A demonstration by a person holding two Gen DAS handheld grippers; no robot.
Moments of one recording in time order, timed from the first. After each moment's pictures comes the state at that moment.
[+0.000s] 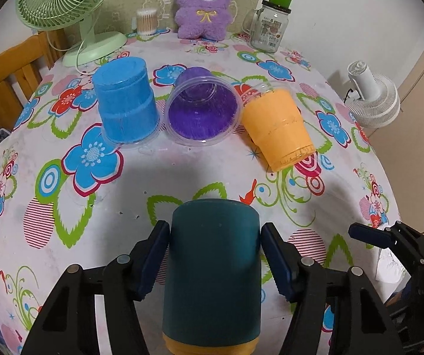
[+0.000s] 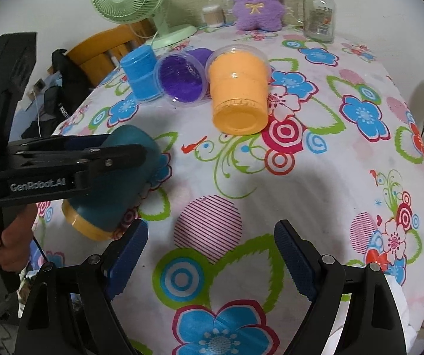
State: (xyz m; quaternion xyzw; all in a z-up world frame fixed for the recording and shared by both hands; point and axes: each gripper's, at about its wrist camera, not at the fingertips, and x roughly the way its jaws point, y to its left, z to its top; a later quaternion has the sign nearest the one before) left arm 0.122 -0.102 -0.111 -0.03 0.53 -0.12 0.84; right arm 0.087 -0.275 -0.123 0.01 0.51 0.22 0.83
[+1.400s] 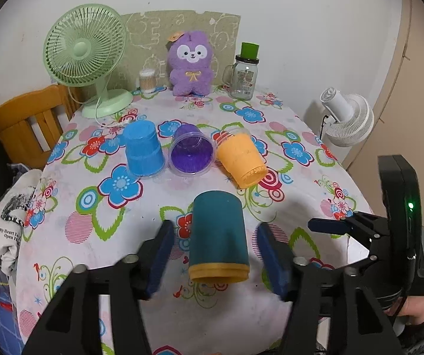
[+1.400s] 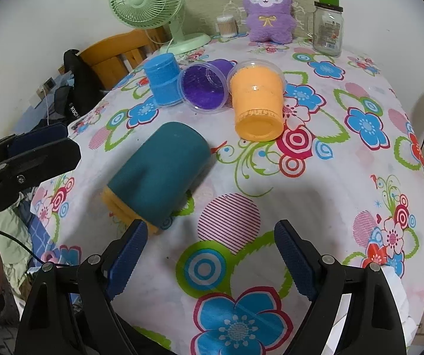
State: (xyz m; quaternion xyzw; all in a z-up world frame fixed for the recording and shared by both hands) left arm 0.041 -0.099 -0.039 0.00 0.42 -0.12 0.90; right arm 0.065 -0.267 -0.105 0.00 0.49 0.23 0.84
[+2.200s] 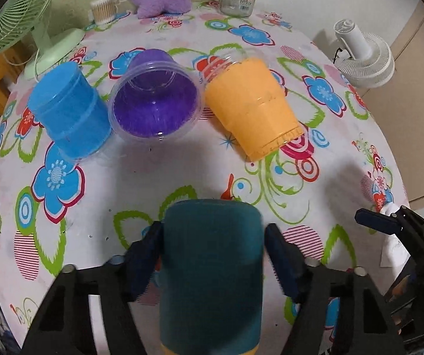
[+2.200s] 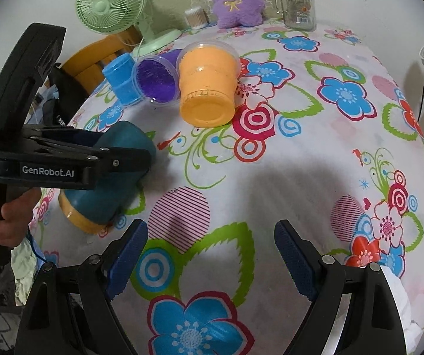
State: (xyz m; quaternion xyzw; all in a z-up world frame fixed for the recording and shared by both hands) left arm 0.150 -0.137 -0.125 0.04 0.59 -0.15 0.79; right arm 0.088 -0.307 -0.134 0.04 0.51 0.21 0.83
